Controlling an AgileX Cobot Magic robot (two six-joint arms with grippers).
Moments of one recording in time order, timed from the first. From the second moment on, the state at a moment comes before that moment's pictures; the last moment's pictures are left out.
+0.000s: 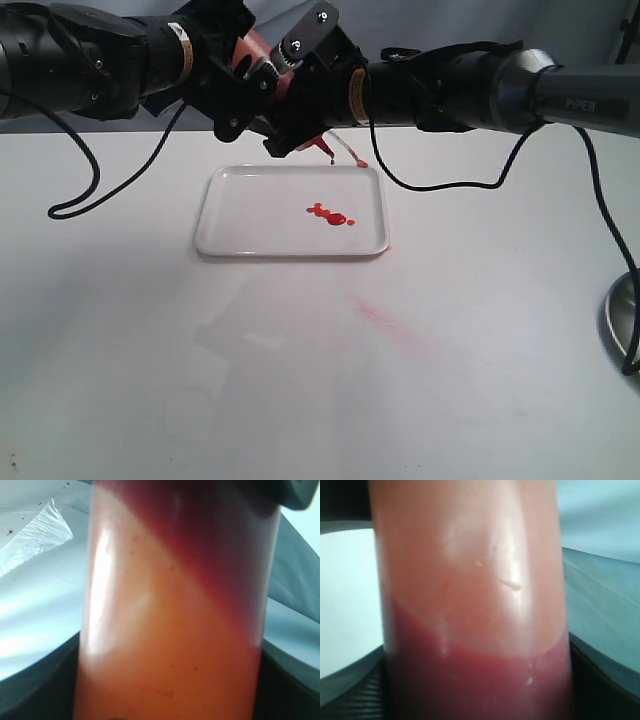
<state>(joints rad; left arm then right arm) -0.45 1.92 -1.42 1.76 0.20 0.36 0.44 2.22 -1.71 -1.55 -0.45 1.12</state>
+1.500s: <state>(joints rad) -0.45 1.92 -1.42 1.68 0.20 0.39 0.44 2.22 -1.71 -1.55 -0.45 1.13</state>
